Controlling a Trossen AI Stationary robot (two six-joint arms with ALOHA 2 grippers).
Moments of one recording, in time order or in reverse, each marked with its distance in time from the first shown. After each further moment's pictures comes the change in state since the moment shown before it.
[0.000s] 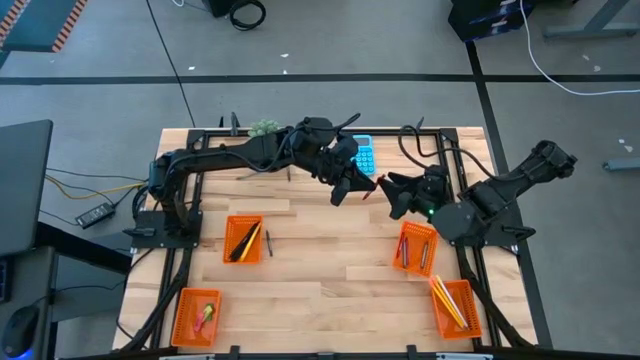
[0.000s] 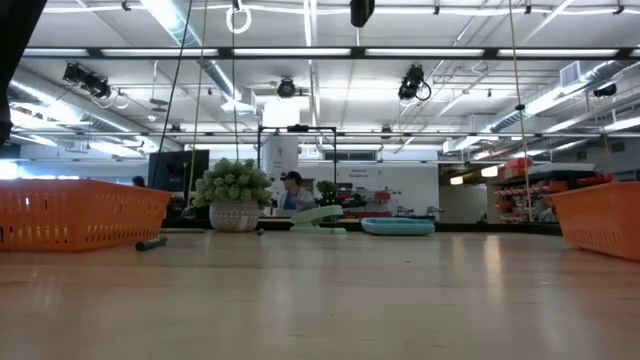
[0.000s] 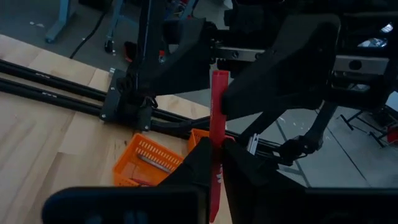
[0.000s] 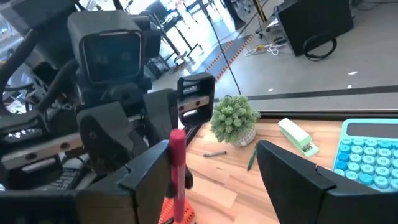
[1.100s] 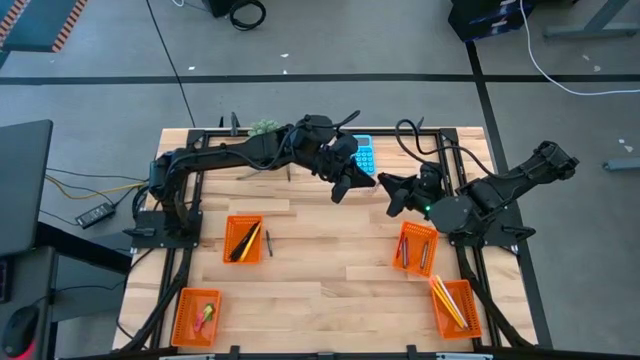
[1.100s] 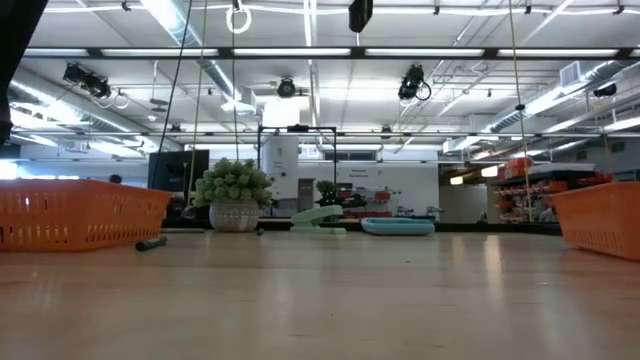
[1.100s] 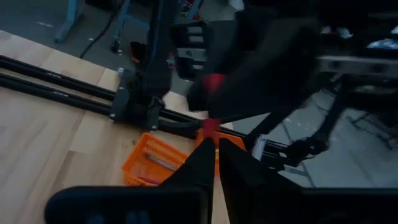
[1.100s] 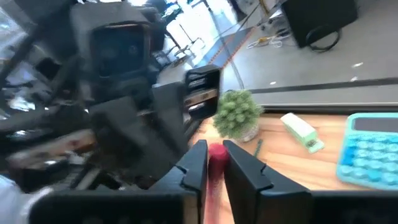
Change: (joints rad) left arm 0.001 0.002 -0.001 -0.007 -0.003 0.010; right arm -0.057 0.000 0.001 0.032 -0.074 -0.020
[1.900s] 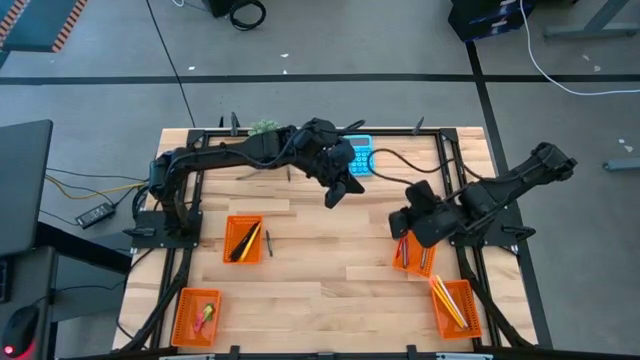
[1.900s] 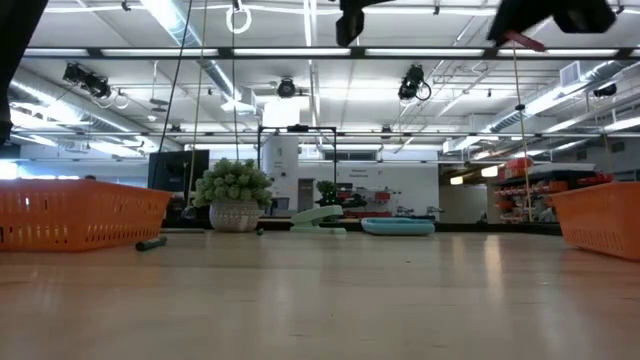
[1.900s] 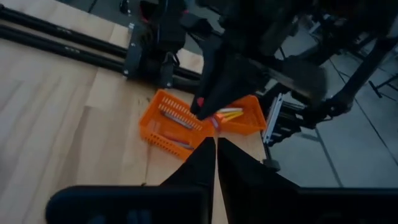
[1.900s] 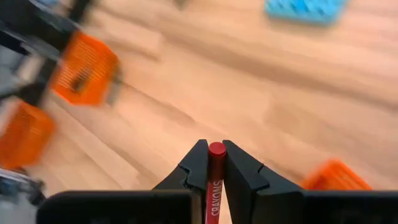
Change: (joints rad) left arm 0.013 0.000 0.000 -0.196 0.003 0.105; right arm 0.008 0.038 -0.001 -0.575 -0.552 0.428
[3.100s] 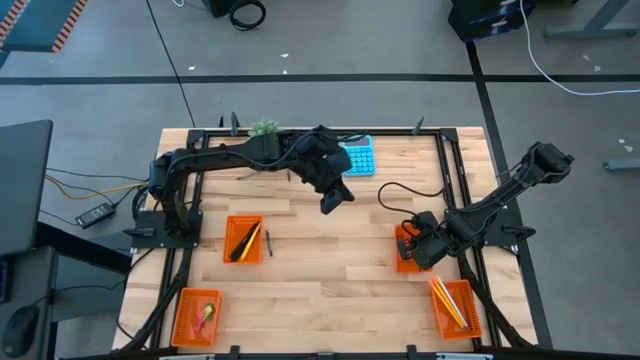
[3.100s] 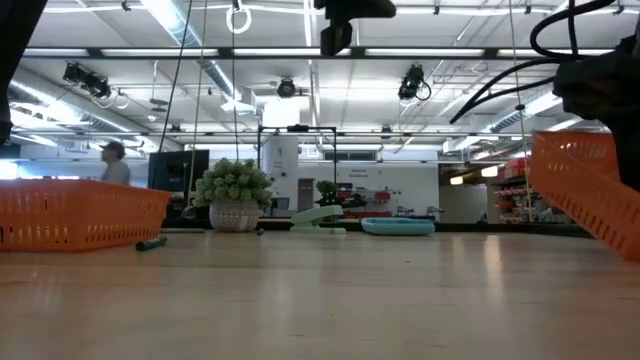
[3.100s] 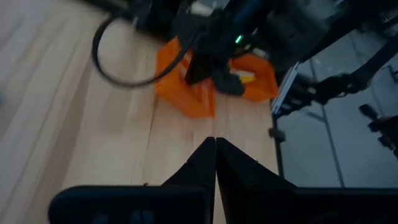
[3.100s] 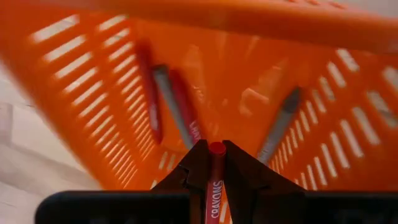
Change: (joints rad) left arm -0.010 0.000 0.000 -0.167 -0.020 -0.019; right arm 0.106 0.006 -0.498 0.188 -0.350 0.374
